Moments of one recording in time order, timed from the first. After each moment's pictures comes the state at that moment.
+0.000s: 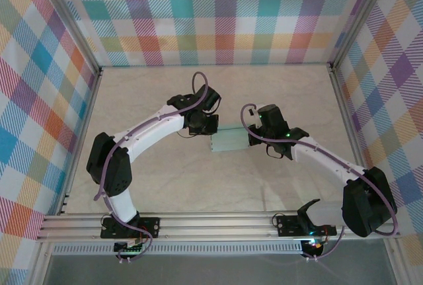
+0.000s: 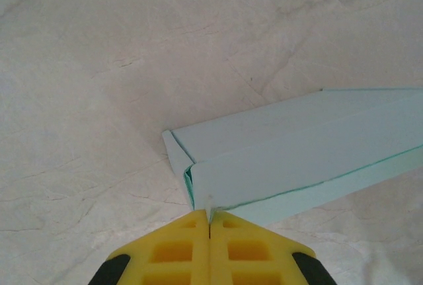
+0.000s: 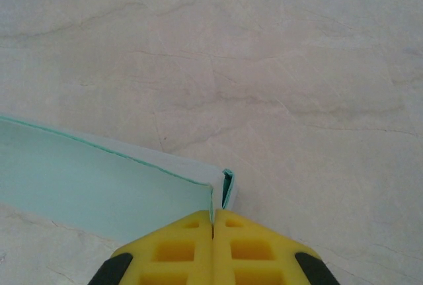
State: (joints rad) left arm -0.71 1.76 1.51 -0.90 0.01 -0.64; right arm 0.55 1.29 0.83 -0.34 0.04 0.19
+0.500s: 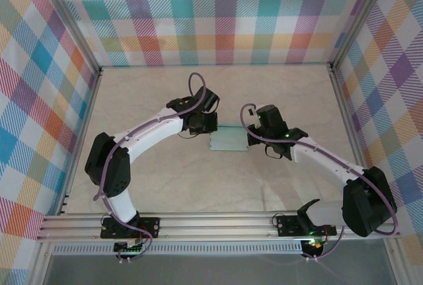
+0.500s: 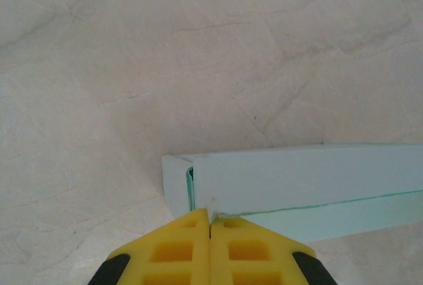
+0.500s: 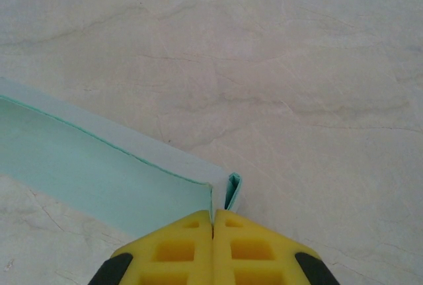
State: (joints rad) left arm -0.71 1.74 1.42 -0.74 -0.05 -0.69; right arm 0.56 1.30 0.83 -0.33 0.05 0.23
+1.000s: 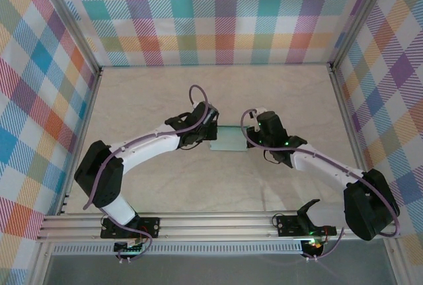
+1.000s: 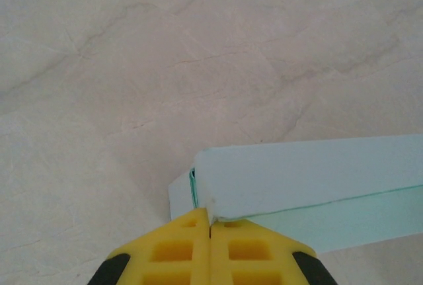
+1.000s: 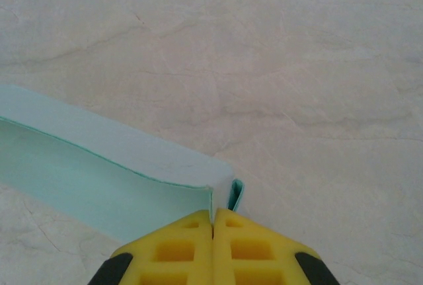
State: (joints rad) left arm -0.78 1.63 1.16 -0.44 -0.20 -0.64; right arm 0.59 1.26 0.70 -0.15 0.09 0.25
